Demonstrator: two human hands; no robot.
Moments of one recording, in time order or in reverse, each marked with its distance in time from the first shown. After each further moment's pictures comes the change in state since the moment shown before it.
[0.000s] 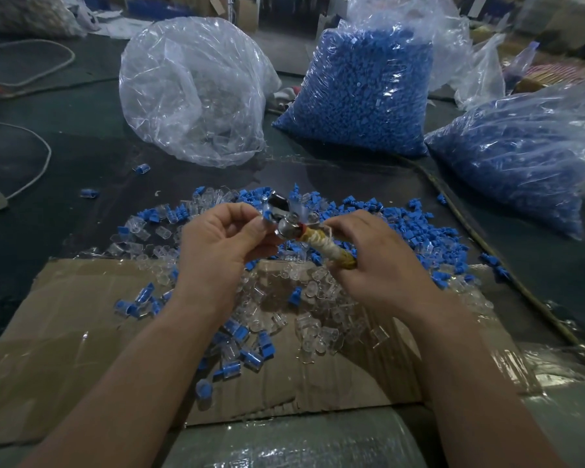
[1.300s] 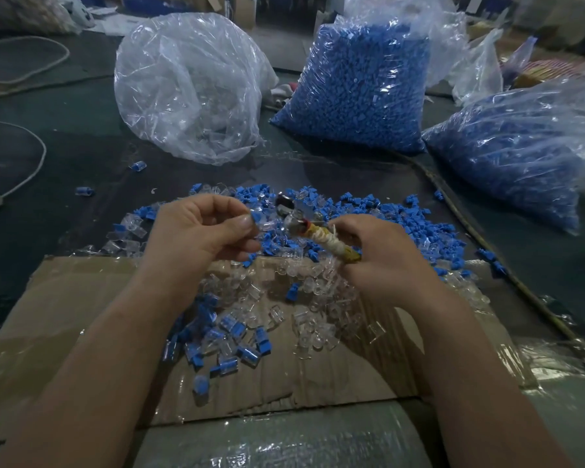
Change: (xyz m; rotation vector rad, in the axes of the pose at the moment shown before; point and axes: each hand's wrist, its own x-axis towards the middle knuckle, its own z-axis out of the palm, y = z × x) left_hand 0.007 0.014 -0.022 0.179 -0.086 -0.039; right_hand 0.001 0.007 -0.004 0.115 -0.015 0.092
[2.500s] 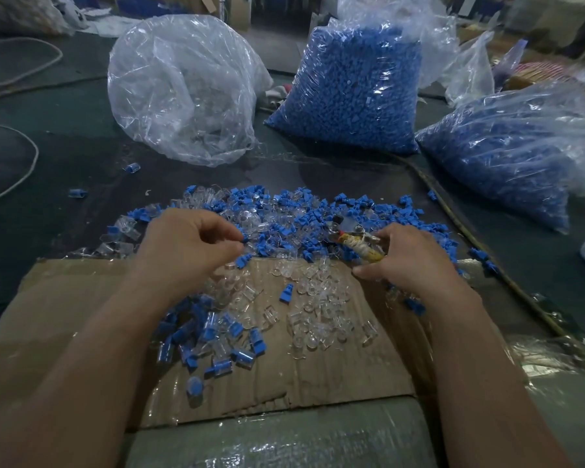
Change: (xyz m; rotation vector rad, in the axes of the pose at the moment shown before) left_hand 0.002 -0.004 -0.010 0.702 0.010 0.058; right_hand 0.005 0.051 -0.003 -0.224 -0.055 0.498
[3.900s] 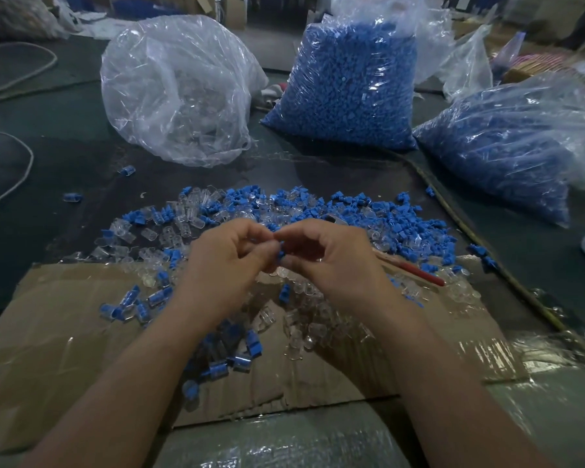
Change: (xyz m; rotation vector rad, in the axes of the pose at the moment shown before) left_hand -0.011 0.018 0.038 -0.218 -0.015 0.087; right_hand -0.044 -0.067 0.008 0.666 0.003 -0.597
